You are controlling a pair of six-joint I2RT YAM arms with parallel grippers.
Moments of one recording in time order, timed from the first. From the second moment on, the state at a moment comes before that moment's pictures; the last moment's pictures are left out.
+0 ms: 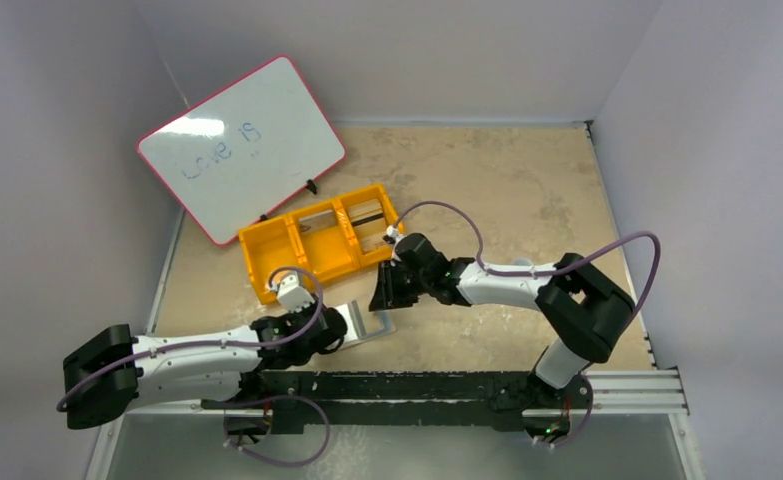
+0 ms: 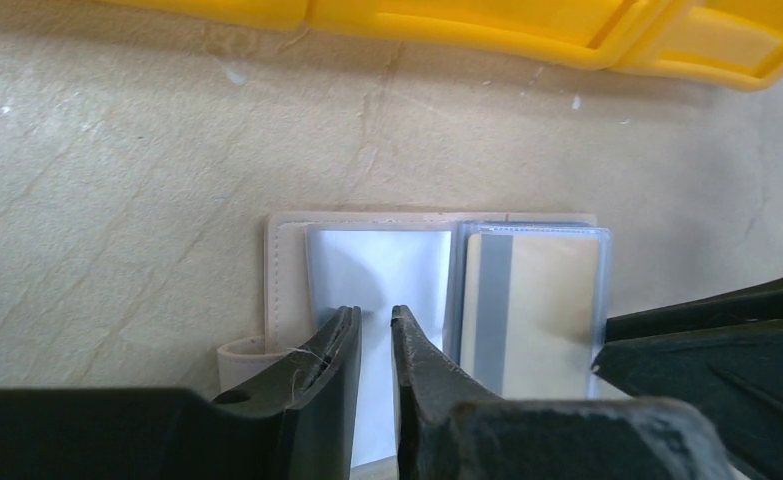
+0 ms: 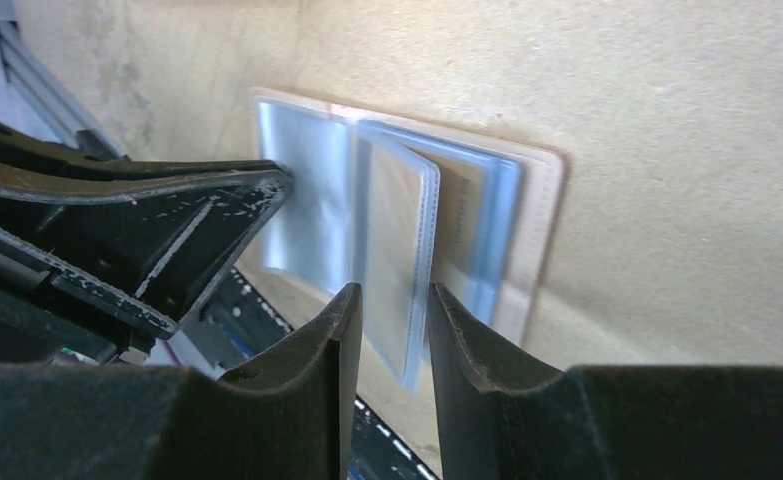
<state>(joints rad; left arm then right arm) -1.15 0.96 0.32 -0.37 -0.71 -1.50 0.90 1.63 0.81 0.02 -0.27 0.78</state>
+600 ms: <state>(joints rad) -1.15 0.95 0.28 -0.33 -0.69 -1.51 0.92 1.69 0.88 -0.06 -0.19 0.77</state>
